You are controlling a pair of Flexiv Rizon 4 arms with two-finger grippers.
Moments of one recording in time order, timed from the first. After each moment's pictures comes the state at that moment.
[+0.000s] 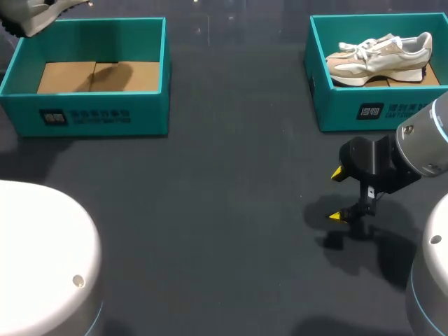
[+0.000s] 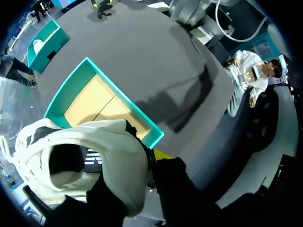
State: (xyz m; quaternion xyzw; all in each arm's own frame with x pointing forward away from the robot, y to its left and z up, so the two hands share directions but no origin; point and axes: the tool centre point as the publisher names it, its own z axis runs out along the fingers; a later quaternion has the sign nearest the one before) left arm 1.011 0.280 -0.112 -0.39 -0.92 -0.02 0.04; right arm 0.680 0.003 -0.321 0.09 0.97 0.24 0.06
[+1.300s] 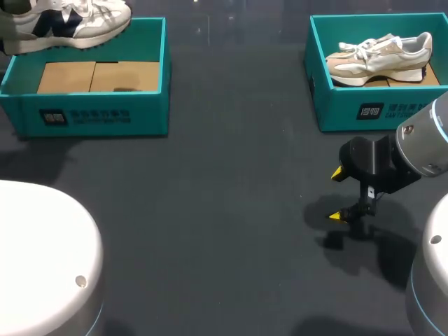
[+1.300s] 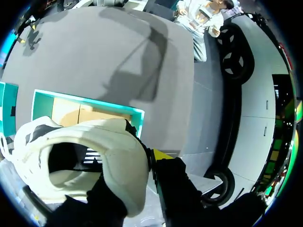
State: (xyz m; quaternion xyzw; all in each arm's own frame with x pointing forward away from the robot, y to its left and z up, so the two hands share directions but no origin) left arm 1.026 0.308 -0.138 -0.62 -0.77 -0.10 0.10; right arm 0.680 0.003 -0.321 0.09 0.97 0.24 0.06
